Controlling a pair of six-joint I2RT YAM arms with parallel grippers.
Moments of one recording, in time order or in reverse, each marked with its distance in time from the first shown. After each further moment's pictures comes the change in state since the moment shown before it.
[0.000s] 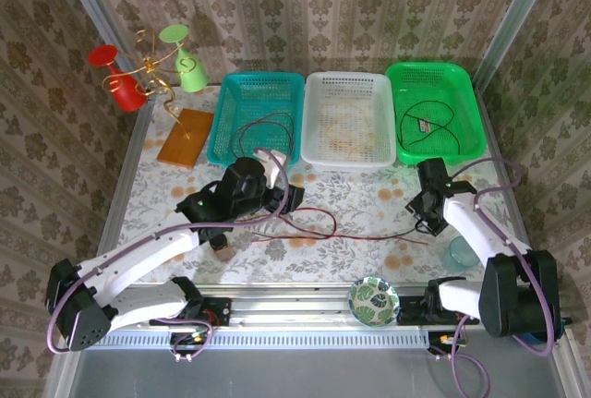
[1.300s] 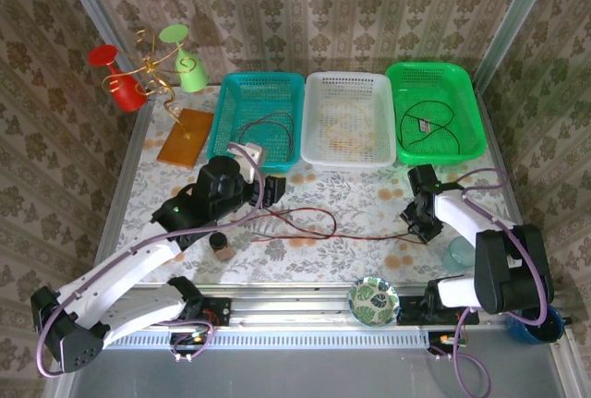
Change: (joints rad) left arm 0.080 -0.148 -0.003 -0.058 -0.042 0.001; right arm 0.029 0.114 -0.050 0.048 -0.045 0.136
